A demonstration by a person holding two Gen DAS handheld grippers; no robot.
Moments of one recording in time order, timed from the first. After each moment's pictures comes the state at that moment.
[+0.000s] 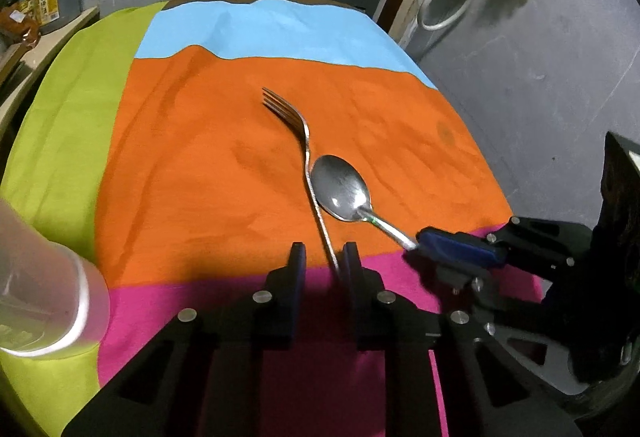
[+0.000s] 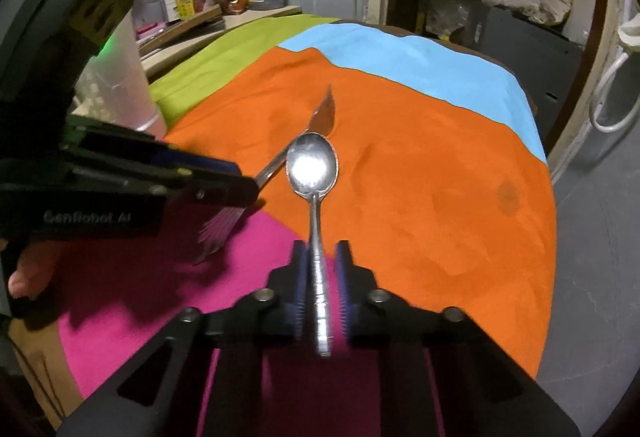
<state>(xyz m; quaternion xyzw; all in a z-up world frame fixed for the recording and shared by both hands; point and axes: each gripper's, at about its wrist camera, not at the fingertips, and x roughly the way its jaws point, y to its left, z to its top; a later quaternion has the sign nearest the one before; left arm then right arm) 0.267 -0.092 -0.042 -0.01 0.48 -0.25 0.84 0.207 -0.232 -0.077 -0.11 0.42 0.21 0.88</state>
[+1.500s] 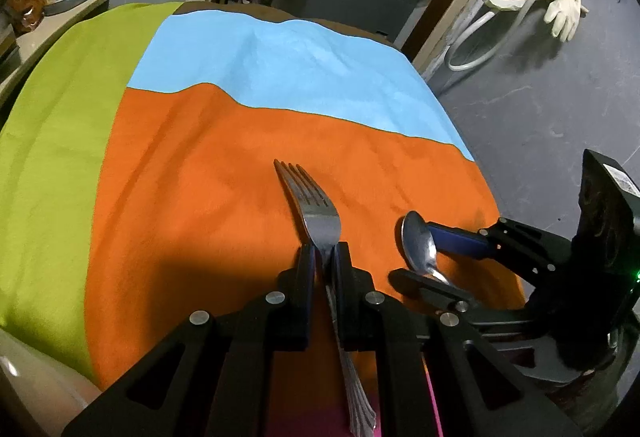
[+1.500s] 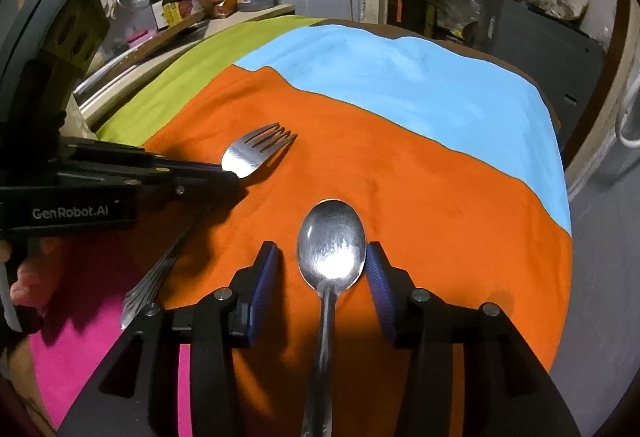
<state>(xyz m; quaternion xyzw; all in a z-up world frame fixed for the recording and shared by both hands) 0.346 -0.079 -0.044 -0.08 0.47 -0.24 0.84 0.302 -0.241 -0.083 -0.11 0.43 0.24 0.86</state>
